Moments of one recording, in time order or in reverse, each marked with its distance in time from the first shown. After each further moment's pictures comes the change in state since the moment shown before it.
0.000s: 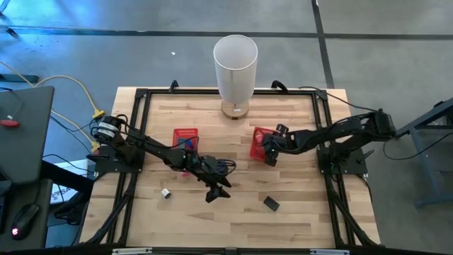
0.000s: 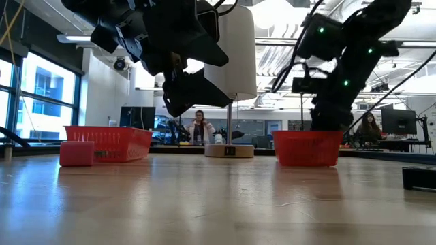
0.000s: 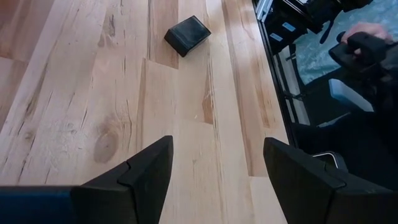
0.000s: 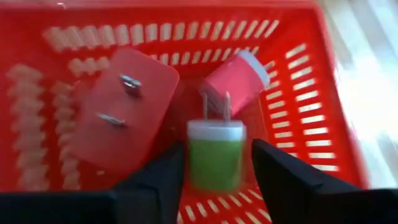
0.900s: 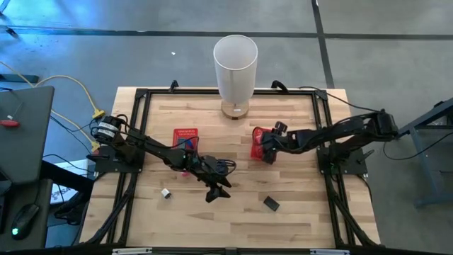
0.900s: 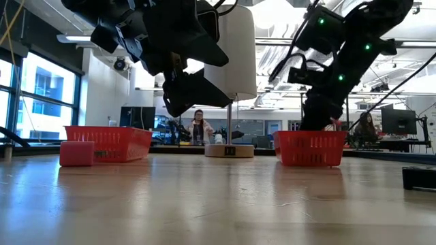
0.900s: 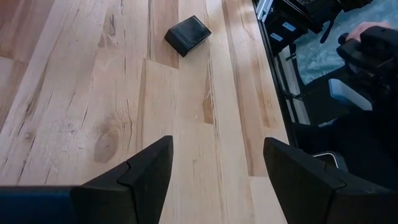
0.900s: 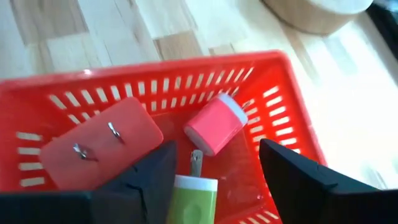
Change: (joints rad) left arm 0.000 0.000 0.000 0.000 0.000 0.000; right arm 0.000 -0.028 0.000 0.074 0.051 -0.029
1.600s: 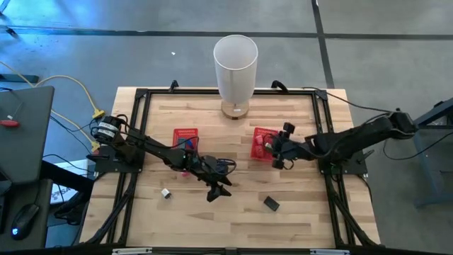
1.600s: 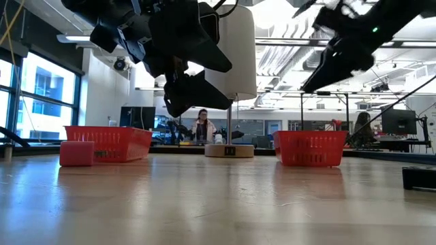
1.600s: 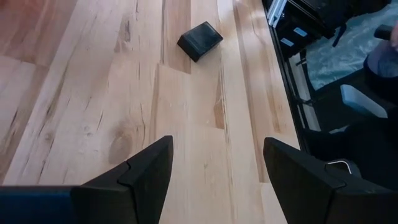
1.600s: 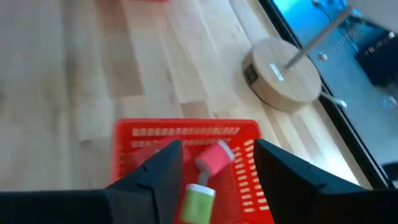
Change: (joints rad) left arm 0.000 0.000 0.000 -0.005 -0.046 0.000; right arm 0.220 -0.311 0.000 -0.095 0.161 -0.076
